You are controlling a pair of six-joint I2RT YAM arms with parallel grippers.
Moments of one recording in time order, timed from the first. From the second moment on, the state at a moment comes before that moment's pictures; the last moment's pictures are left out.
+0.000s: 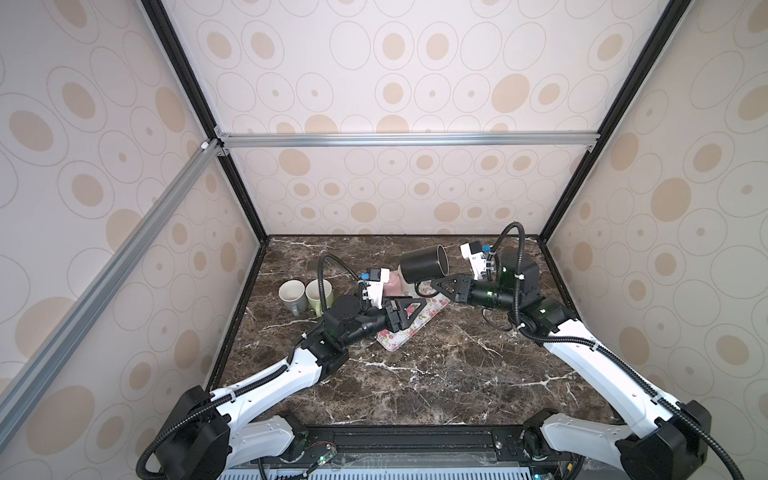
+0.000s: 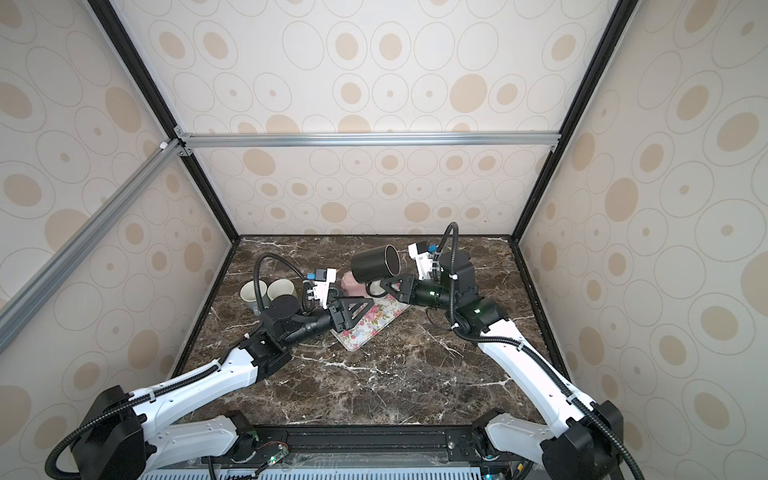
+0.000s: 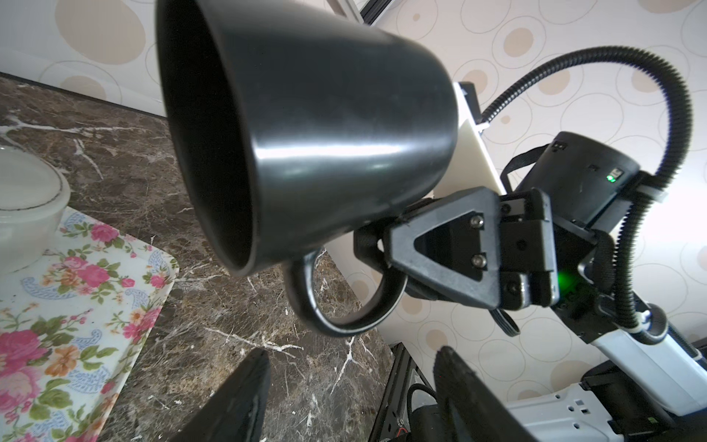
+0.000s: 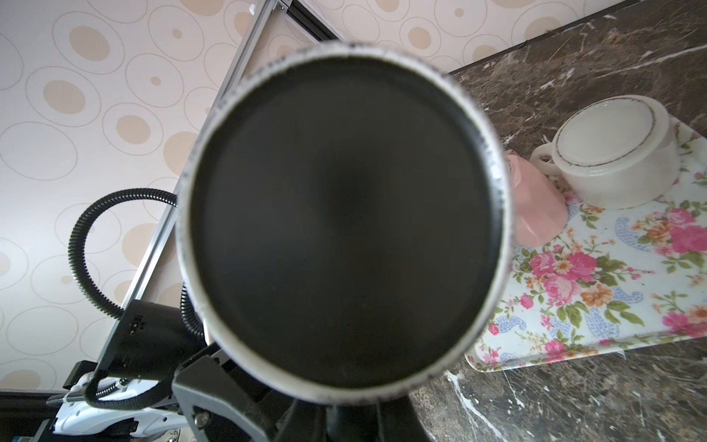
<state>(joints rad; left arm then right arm) -0.74 1.16 0.68 0.47 0.34 -0.81 0.47 1.16 1.03 -0.20 -0.61 0.75</state>
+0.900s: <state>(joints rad) -0.73 1.24 0.71 0.56 0.39 -0.83 0.47 1.10 0.91 -0.08 -0.68 0.78</state>
